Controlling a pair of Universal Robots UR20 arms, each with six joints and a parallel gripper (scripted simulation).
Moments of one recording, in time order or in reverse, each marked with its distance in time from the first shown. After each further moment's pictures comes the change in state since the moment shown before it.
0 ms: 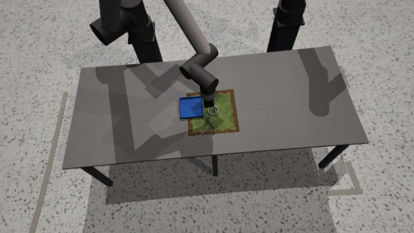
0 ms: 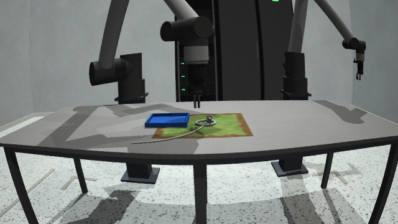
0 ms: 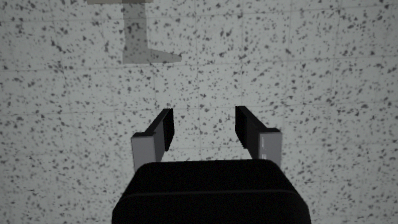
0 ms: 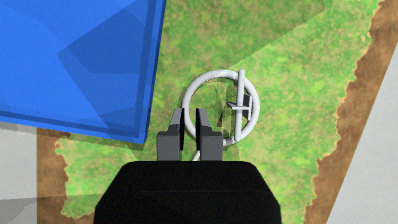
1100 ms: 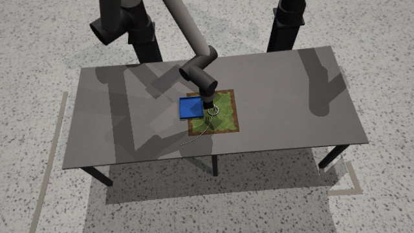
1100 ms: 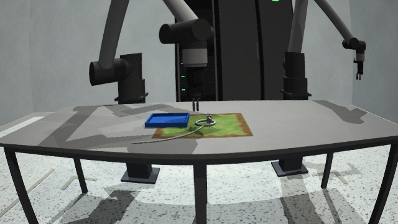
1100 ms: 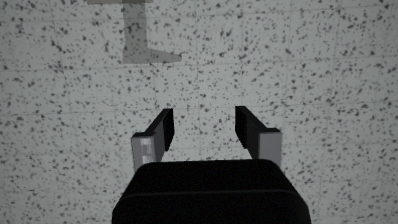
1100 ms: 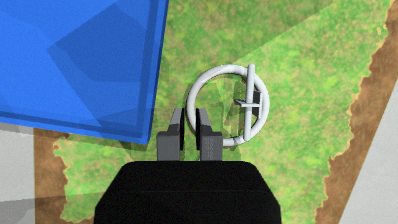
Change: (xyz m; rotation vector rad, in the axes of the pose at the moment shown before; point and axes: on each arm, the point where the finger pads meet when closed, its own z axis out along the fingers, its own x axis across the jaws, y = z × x) left arm 0.000 0.000 0.000 0.000 0.000 0.000; right arm -0.006 0.005 0.013 -0.004 0.002 0.007
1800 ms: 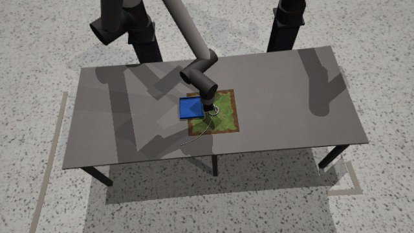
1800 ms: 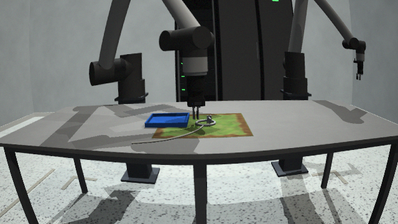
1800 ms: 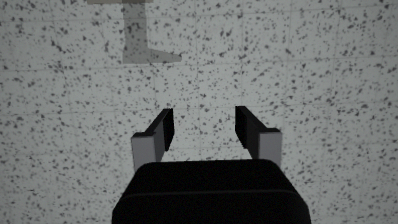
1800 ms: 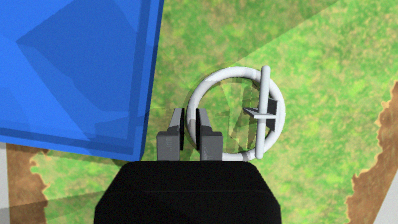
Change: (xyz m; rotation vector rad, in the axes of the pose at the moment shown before) left arm 0.000 0.000 0.000 0.000 0.000 0.000; right arm -0.001 -0.001 0.037 0.005 -0.003 -0.001
